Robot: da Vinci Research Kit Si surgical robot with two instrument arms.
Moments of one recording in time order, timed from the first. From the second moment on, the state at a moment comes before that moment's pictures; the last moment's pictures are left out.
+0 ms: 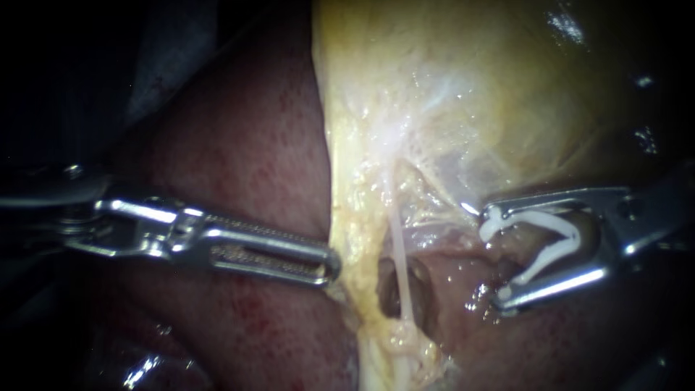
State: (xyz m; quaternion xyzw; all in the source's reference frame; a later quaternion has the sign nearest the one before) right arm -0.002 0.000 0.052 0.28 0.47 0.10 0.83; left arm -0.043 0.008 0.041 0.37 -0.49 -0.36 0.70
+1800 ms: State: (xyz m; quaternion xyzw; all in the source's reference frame) right arm 0.010 -0.009 0.063 0.33 0.45 0.10 0.83; left arm -0.043 0.008 0.040 0.37 -0.49 -0.36 0.70
